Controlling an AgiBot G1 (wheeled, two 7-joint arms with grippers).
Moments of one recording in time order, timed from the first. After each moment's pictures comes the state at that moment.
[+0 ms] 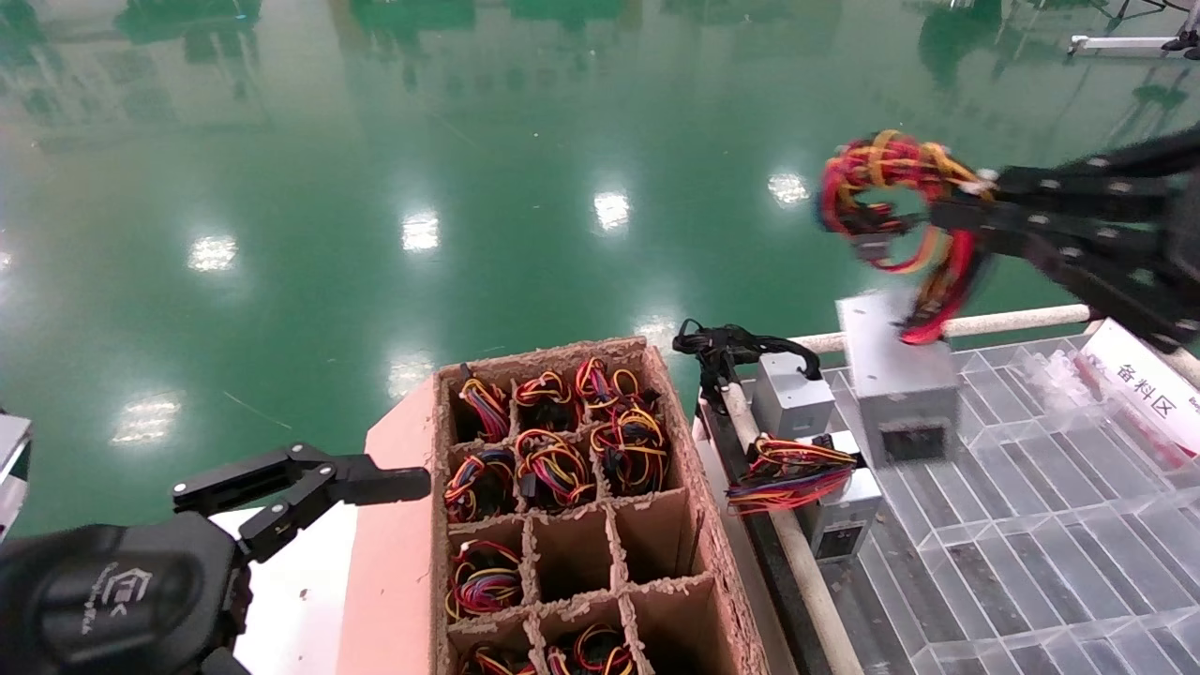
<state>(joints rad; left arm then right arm) -1.10 0.58 0.37 -1.27 0.67 1.46 -0.14 1.52 -0.47 -0.37 0.93 -0.88 -1.47 -0.08</state>
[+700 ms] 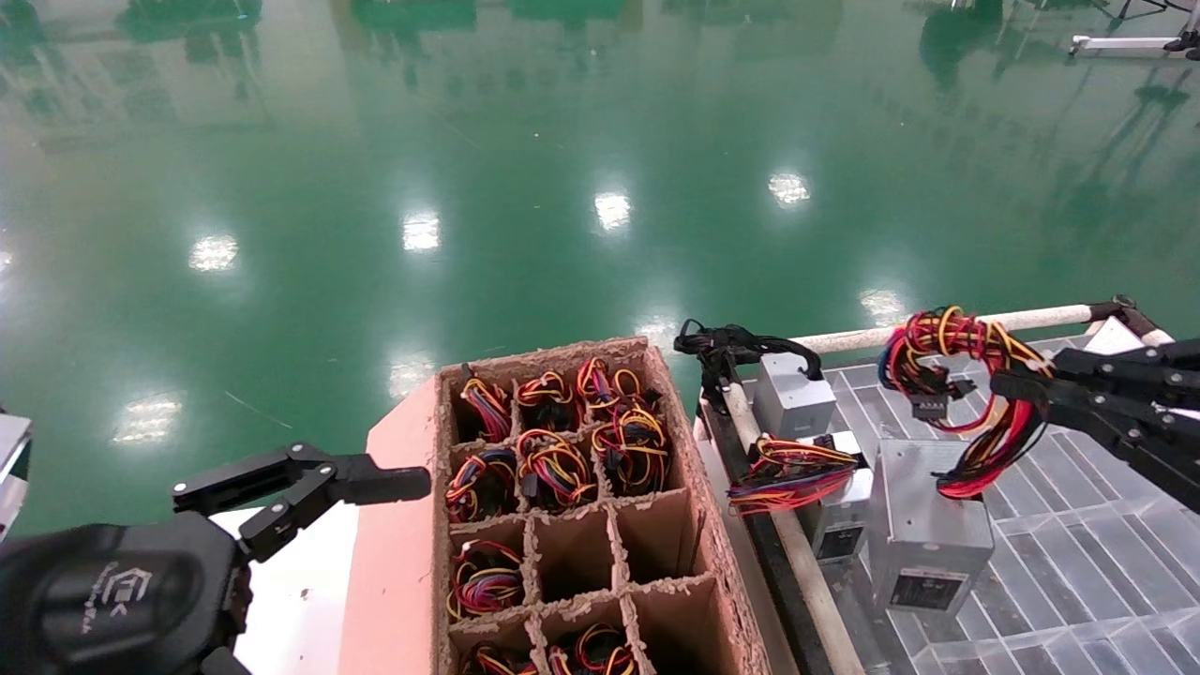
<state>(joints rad) -1.10 0.58 0.37 -1.27 0.67 1.46 -0.14 1.18 -0.31 -0.32 0.96 -0.71 -1.44 -0.13</state>
